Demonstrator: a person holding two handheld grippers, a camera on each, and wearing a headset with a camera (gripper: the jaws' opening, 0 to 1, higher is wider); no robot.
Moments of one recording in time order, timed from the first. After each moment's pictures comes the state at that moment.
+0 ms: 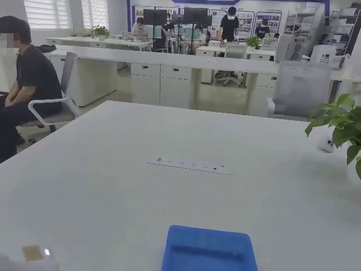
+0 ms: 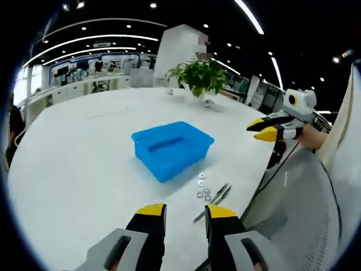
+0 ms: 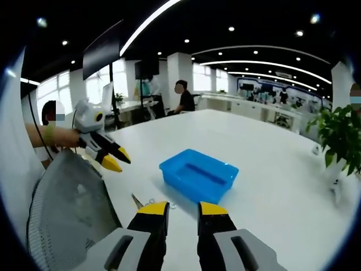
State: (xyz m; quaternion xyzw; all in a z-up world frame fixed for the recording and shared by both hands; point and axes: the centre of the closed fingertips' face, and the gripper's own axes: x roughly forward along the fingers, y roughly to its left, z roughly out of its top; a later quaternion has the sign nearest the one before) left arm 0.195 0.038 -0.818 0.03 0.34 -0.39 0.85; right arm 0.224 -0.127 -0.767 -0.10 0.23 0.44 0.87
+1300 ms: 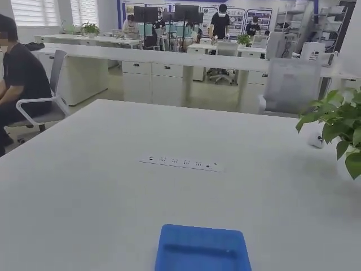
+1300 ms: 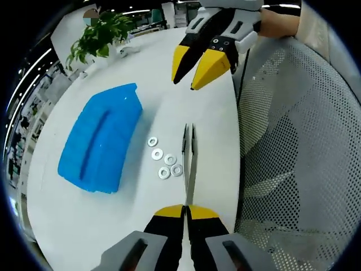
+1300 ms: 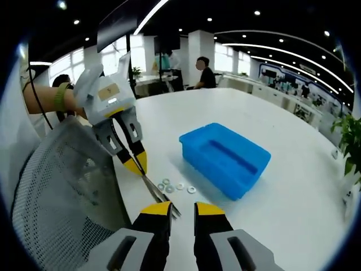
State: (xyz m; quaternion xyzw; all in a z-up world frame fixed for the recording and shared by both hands) left arm 0.180 0.001 -0.874 0.37 0.39 -0.52 0.67; right arm 0.208 -0.100 -0.817 -0.16 0.29 0.48 0.81
